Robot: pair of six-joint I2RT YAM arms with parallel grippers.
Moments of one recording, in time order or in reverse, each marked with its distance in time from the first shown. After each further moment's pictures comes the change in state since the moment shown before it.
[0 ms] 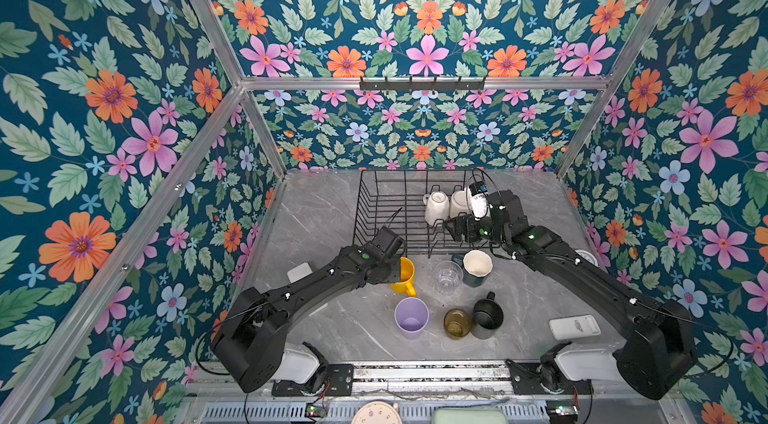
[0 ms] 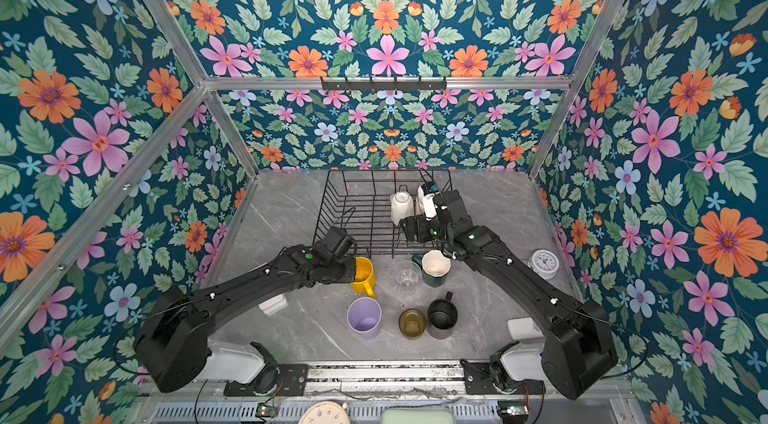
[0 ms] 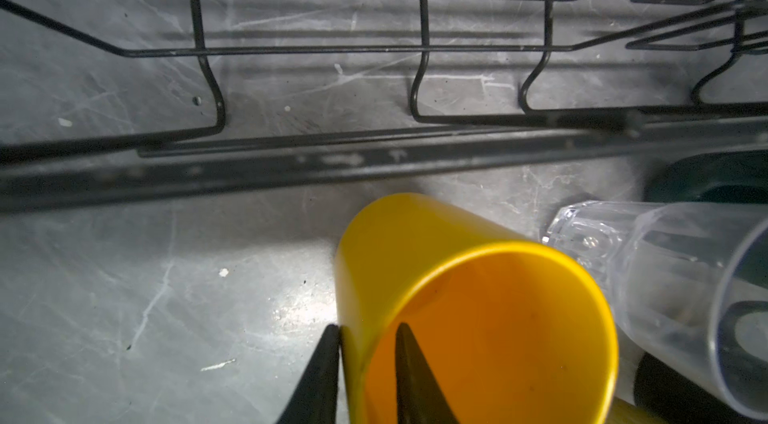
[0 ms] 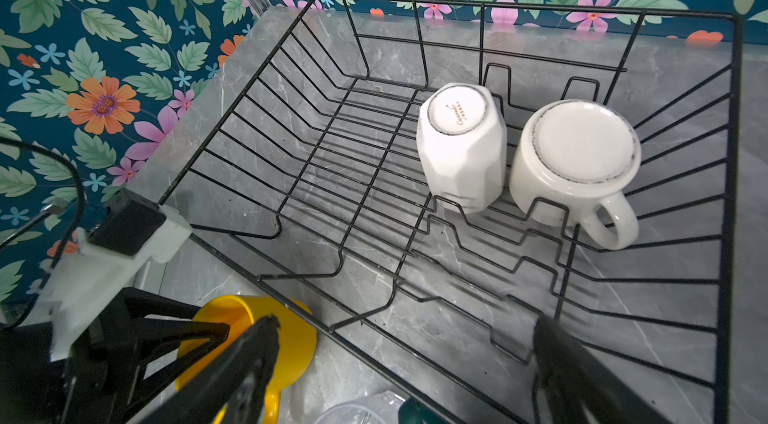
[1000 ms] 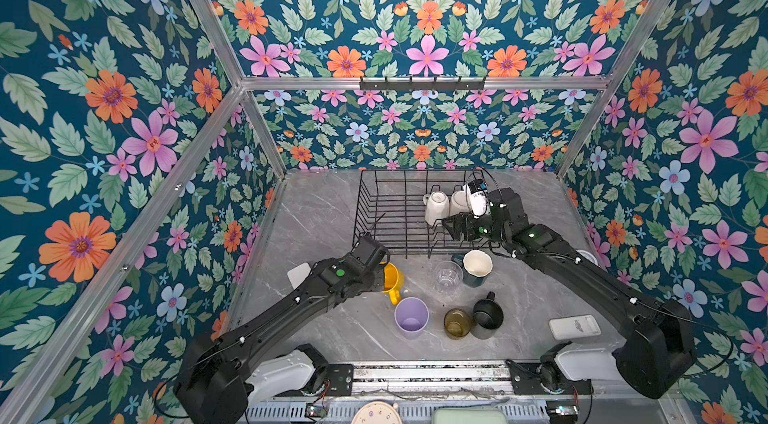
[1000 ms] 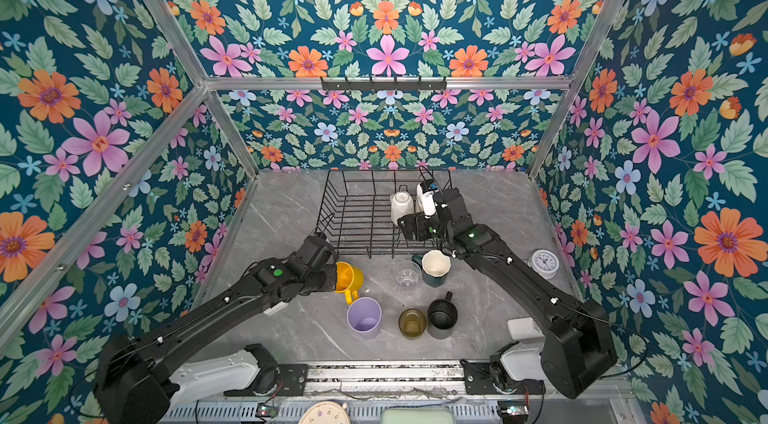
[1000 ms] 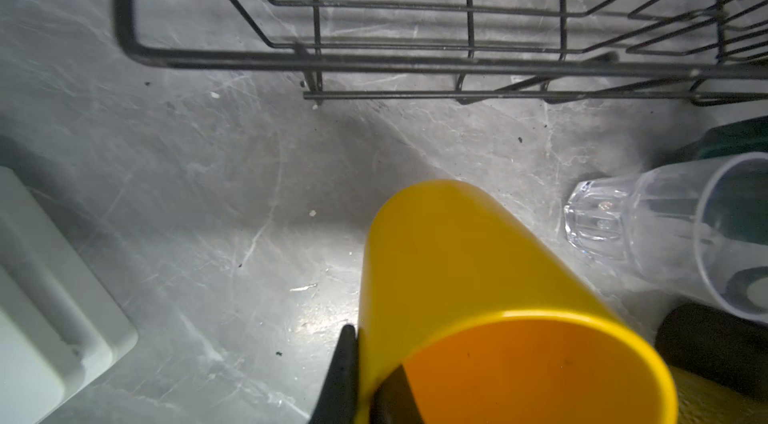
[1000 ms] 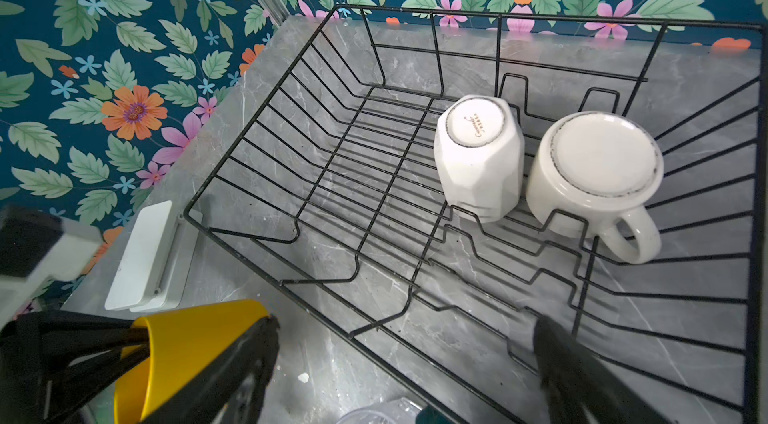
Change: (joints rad) left arm 0.000 -0.312 -0.072 -0.171 -0.114 0.000; right arm 0.000 0.006 0.021 0.009 -0.043 0.026
